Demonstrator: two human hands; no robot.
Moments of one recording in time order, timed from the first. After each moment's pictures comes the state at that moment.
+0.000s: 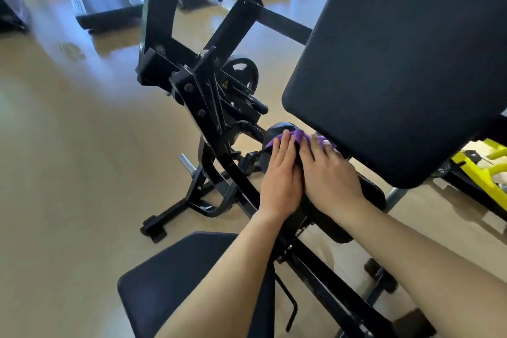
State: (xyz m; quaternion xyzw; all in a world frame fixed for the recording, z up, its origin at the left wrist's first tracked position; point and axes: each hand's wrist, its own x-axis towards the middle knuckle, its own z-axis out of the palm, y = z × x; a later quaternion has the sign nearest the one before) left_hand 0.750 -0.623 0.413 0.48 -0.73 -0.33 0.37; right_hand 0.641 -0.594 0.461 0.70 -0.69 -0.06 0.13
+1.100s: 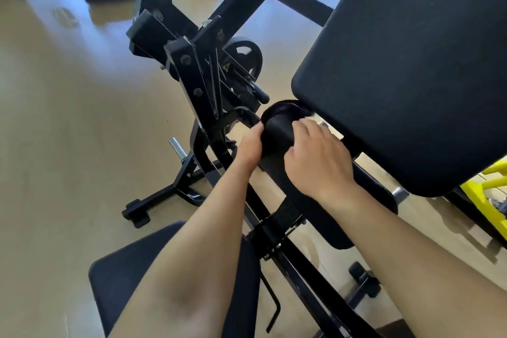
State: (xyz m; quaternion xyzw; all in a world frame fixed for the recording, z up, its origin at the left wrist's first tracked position) left_hand 0.773 -0.713 0.395 0.51 -0.40 -0.63 0.43; right_hand 0.672 -0.617 0.486 0.70 -0.72 0.04 0.02
